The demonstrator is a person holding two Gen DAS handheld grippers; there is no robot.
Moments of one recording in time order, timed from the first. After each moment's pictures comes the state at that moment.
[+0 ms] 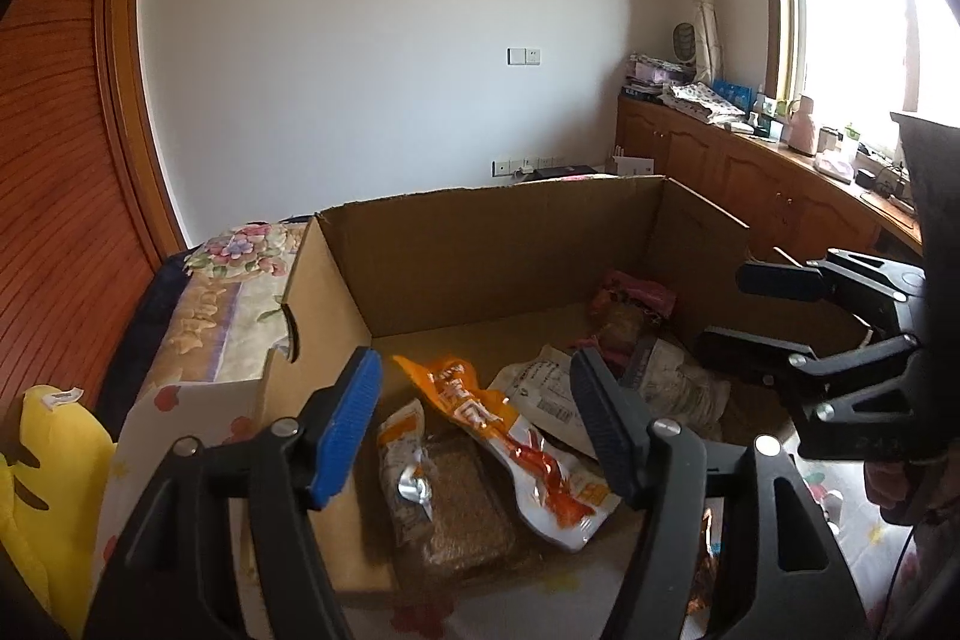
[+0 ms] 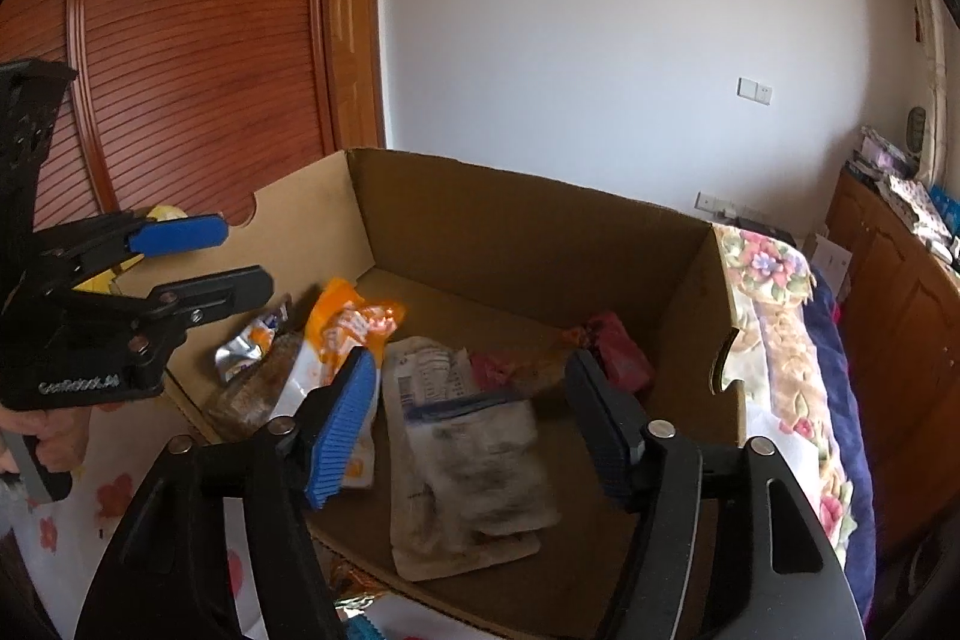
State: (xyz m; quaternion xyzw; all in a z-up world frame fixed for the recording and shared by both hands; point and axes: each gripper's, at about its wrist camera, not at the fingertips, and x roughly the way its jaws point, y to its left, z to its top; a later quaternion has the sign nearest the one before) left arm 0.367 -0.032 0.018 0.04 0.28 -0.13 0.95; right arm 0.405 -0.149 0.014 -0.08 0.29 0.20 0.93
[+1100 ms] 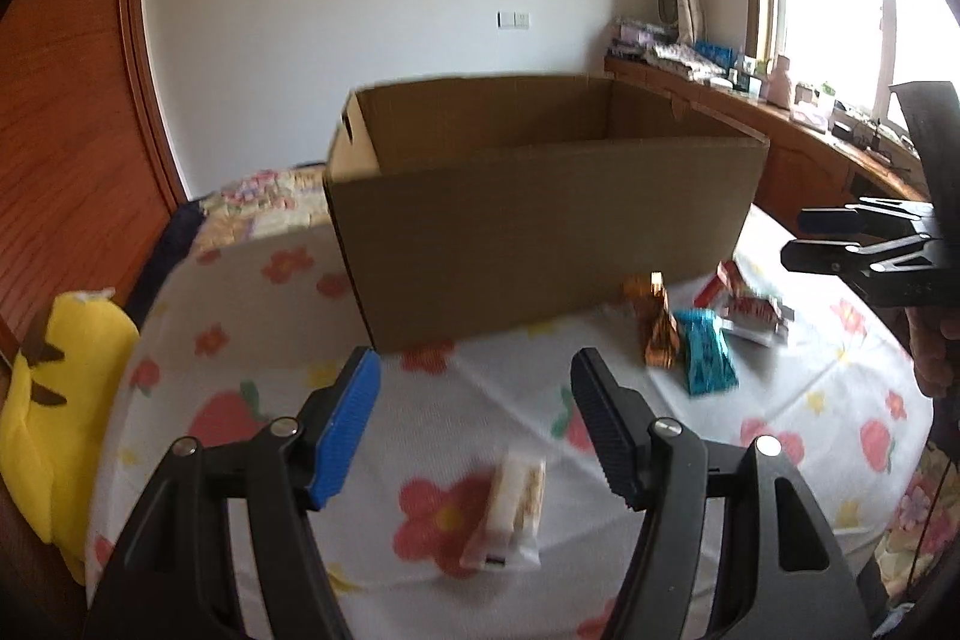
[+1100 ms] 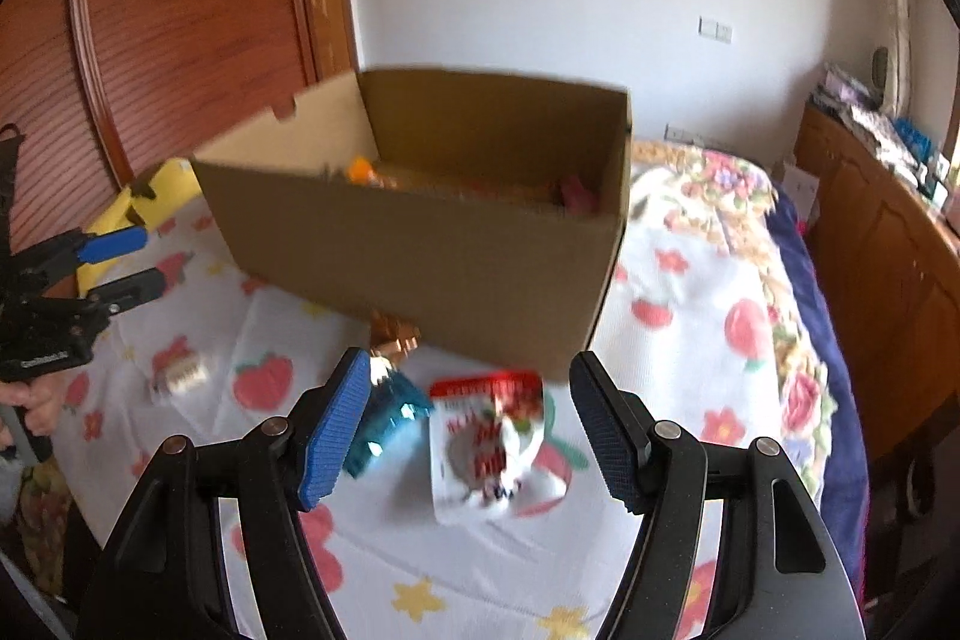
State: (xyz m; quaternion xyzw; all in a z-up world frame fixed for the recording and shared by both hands) left arm 0.237 0.006 -0.033 0.05 0.32 -0.13 0.94; right arm 0.293 -0.190 -0.016 -0.06 0.36 0.16 0.92
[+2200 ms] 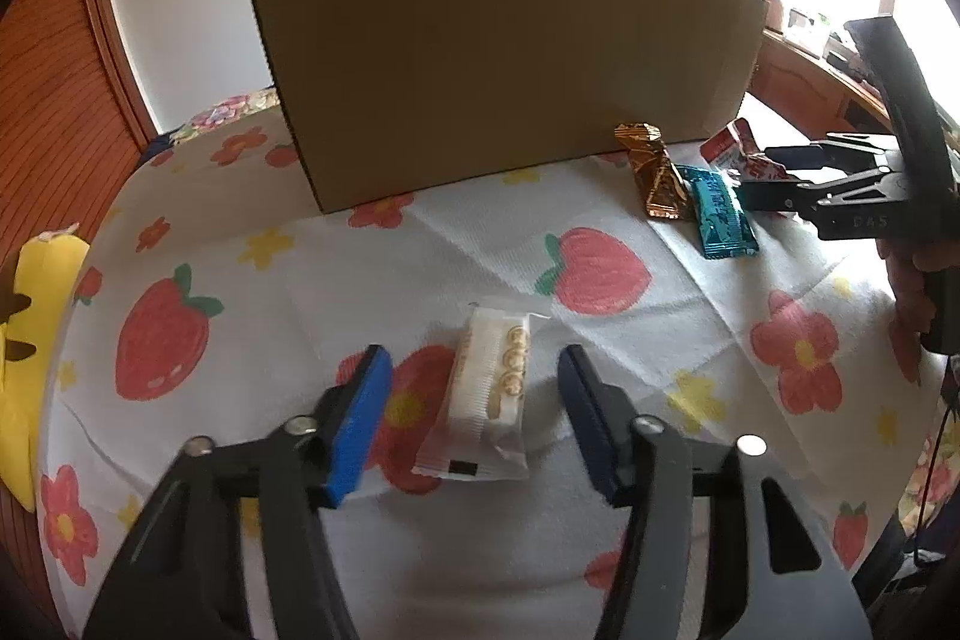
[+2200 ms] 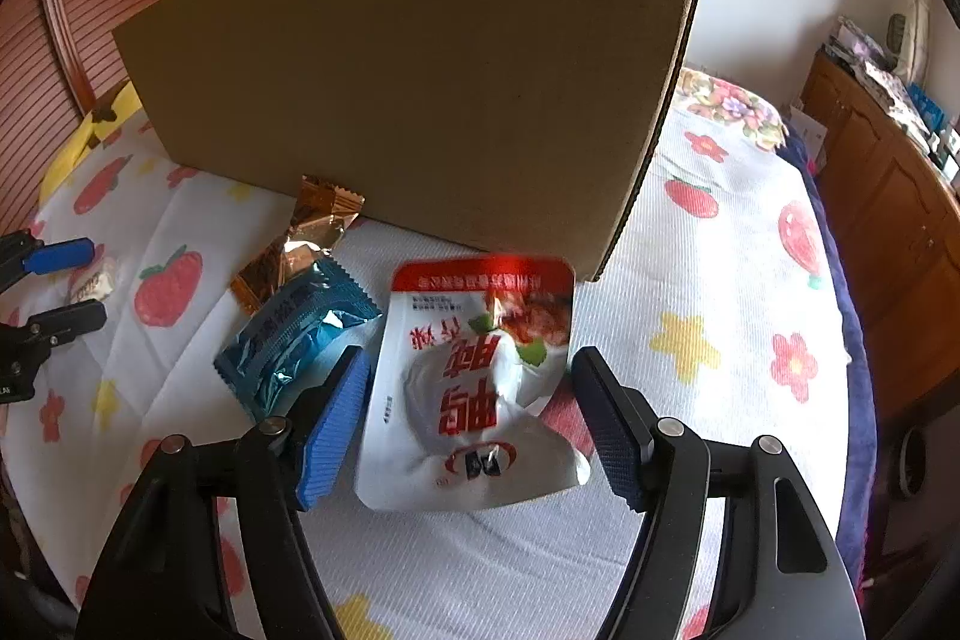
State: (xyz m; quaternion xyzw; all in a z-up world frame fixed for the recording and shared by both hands) left arm 0.227 -0.002 -0.085 0.08 0.41 -0.15 0.90; right arm 0.319 -0.190 -0.087 -0.08 0.43 0.14 0.89
